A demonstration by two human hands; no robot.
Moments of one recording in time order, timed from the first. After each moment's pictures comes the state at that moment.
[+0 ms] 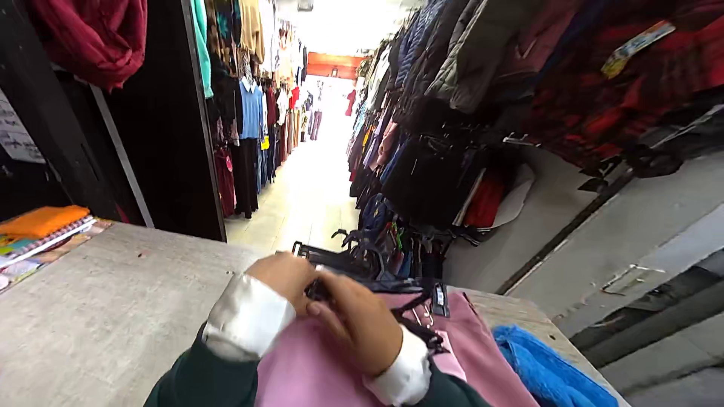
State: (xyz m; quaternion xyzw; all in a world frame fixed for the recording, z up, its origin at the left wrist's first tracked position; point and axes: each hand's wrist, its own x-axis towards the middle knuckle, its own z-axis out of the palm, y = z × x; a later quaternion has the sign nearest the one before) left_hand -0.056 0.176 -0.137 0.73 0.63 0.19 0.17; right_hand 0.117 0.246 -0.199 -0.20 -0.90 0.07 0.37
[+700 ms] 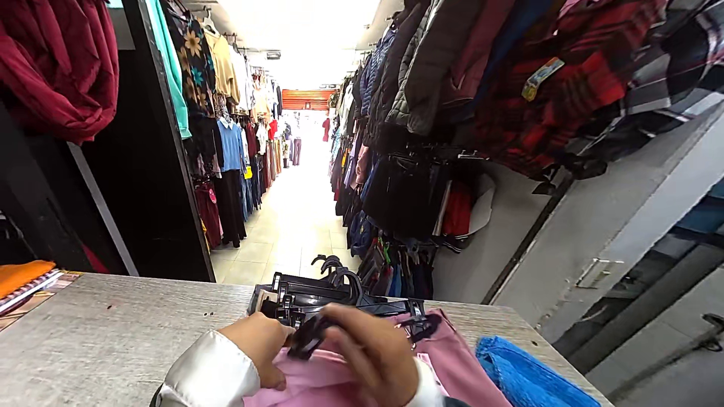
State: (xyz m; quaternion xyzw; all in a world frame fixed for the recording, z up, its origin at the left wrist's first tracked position) left_hand -0.029 0.184 -0.091 0.72 0.63 -0.09 0.26; right_hand 0.154 0.259 -0.188 -0.11 -0.84 0.04 0.52
